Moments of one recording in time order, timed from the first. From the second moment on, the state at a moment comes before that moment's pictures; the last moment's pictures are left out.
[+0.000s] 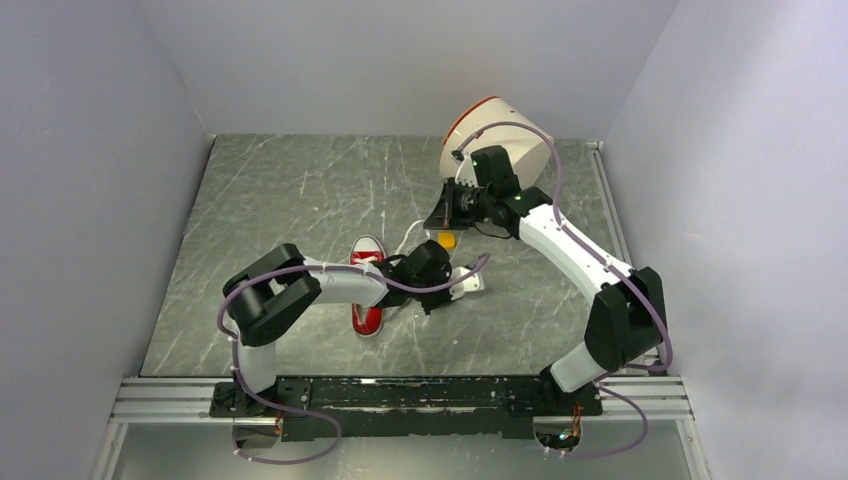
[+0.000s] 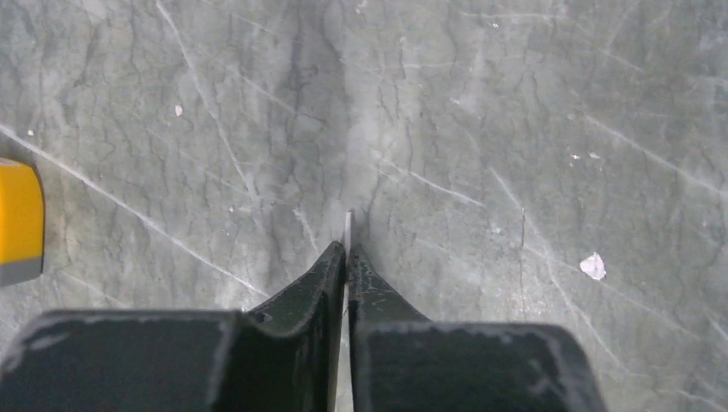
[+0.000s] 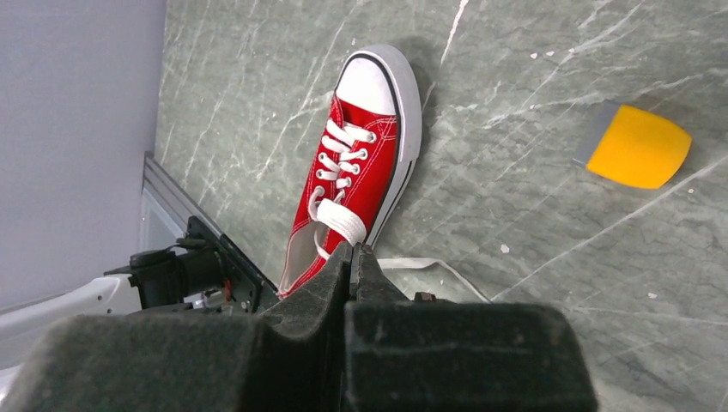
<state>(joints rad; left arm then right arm) -1.01 1.89 1.01 0.12 0.24 0.37 0.48 1.54 1.25 -0.44 -0.46 0.50</state>
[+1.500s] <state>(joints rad) -0.41 1.23 1.28 -0.69 -0.23 -0.27 0.53 1.79 1.47 -0.30 -0.66 0.57</state>
